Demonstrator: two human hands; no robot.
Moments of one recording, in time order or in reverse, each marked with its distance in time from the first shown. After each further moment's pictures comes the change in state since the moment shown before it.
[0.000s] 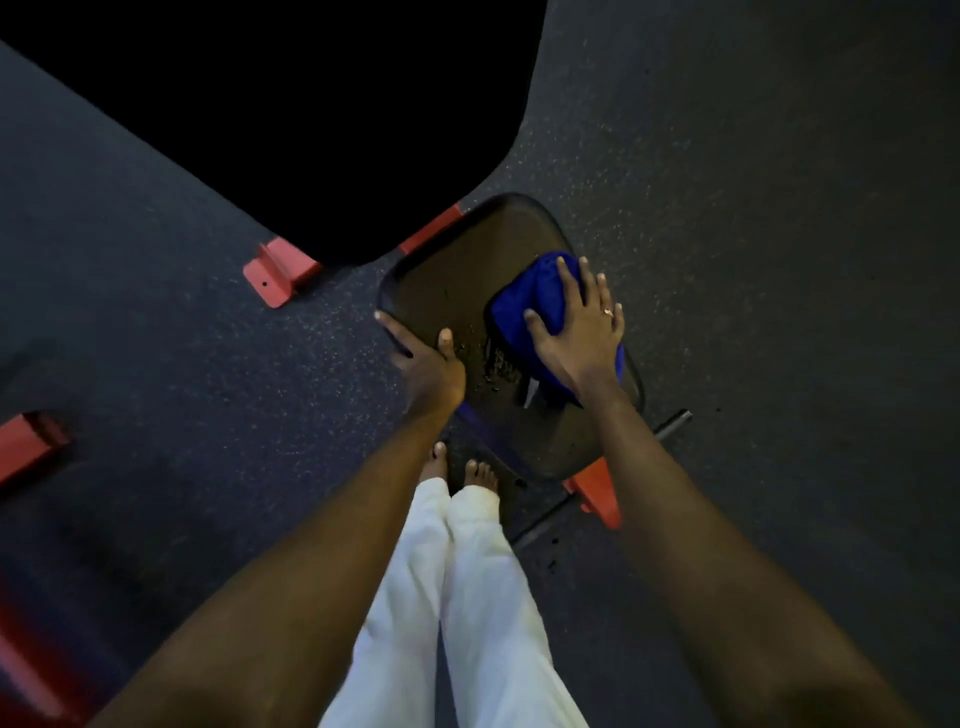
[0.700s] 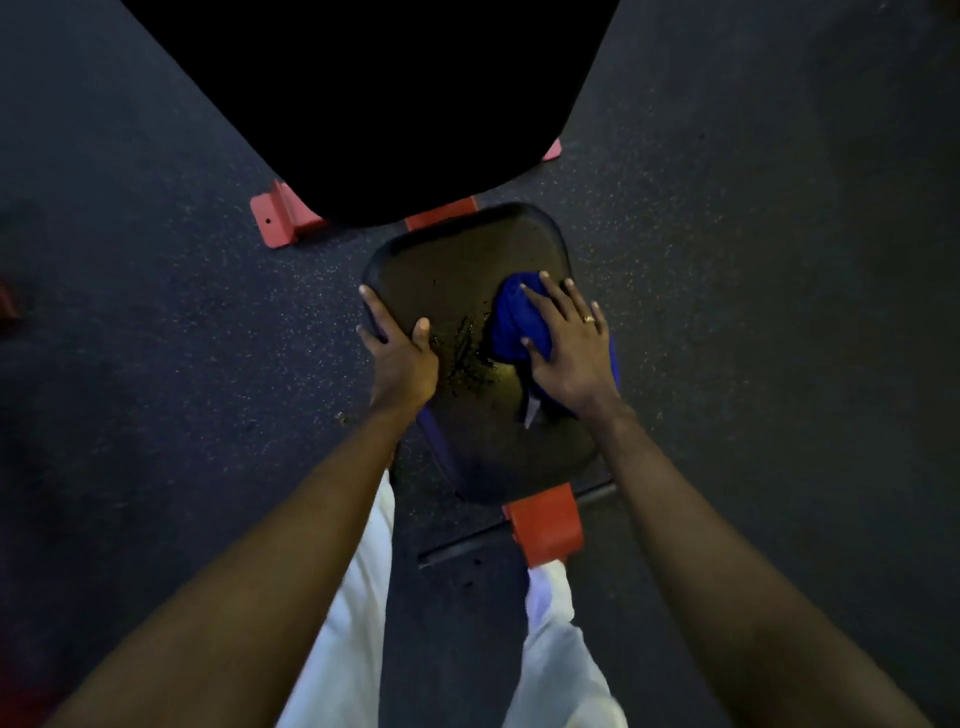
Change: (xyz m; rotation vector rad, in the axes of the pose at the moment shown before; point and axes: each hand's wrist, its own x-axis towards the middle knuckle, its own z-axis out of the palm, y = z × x) left_hand -0.016 0.007 0.016 -0.179 0.064 -0.051; right_hand 0.036 0.029 -0.029 -0.234 -0.171 -0.523
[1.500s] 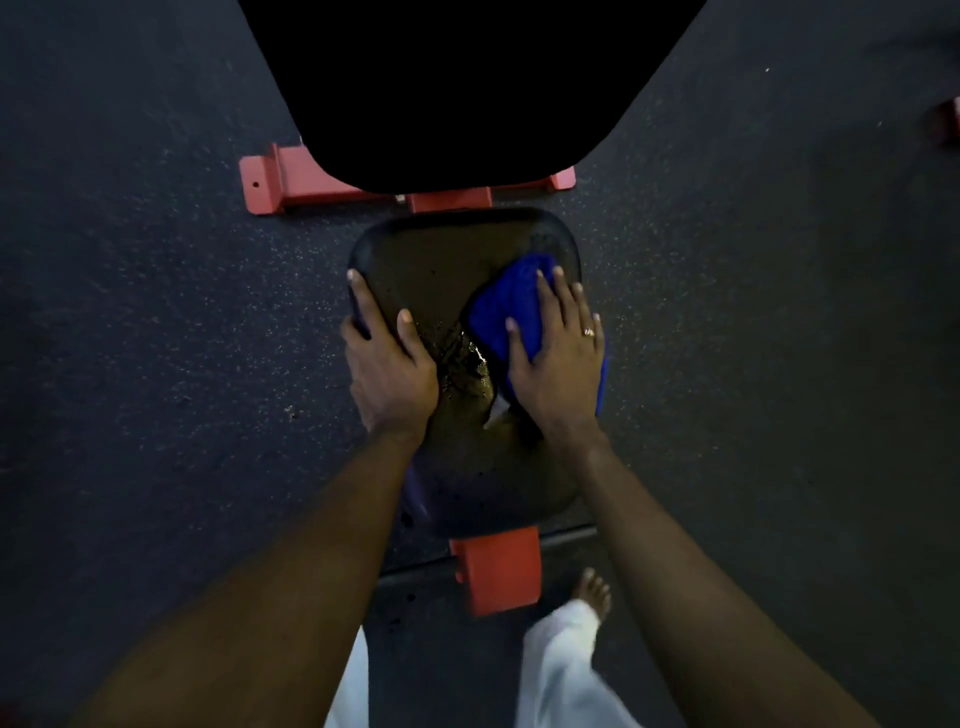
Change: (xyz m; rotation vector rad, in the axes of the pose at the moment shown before) left_hand 0.000 -0.018 0.054 -0.030 0.484 0.134; right_hand 0.016 -0.013 0.020 -0.074 0.216 0.005
